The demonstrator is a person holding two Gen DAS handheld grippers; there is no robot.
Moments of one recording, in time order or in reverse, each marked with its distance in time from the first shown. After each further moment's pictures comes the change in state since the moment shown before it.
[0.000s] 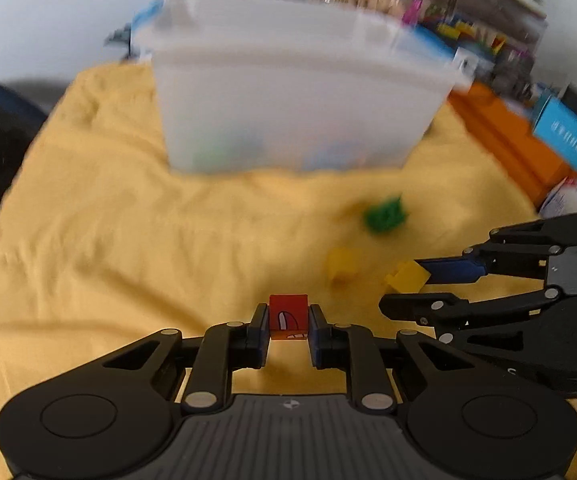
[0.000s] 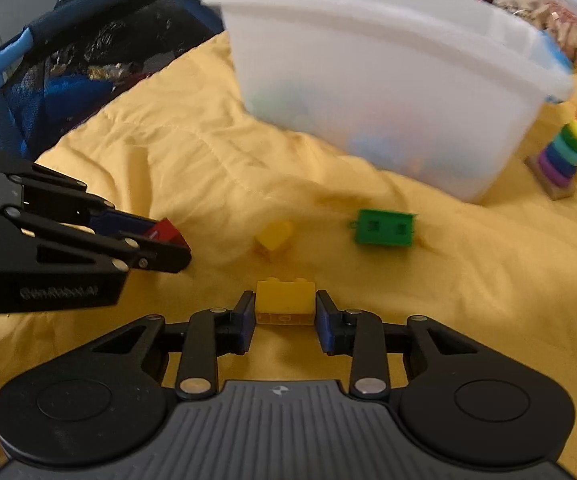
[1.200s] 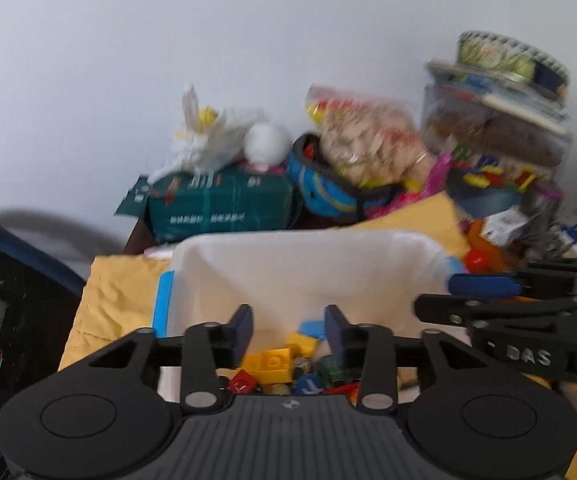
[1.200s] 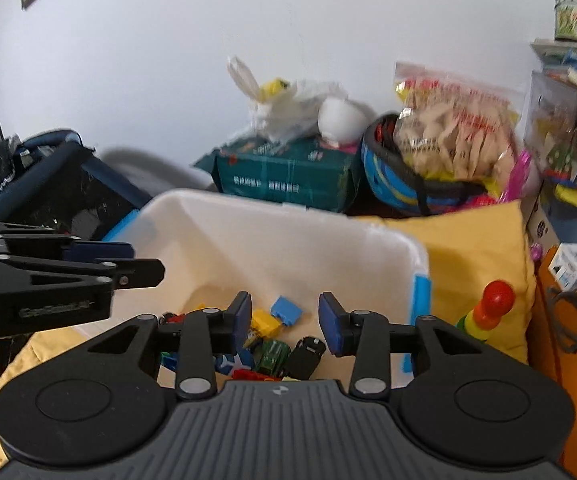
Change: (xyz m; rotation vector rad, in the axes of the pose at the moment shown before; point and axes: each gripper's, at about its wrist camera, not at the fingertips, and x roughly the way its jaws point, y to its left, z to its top) left arm -0.028 0.000 0.159 0.034 -0.304 0.071; right arm -0.052 -0.091 0.138 0.168 -0.310 -0.124
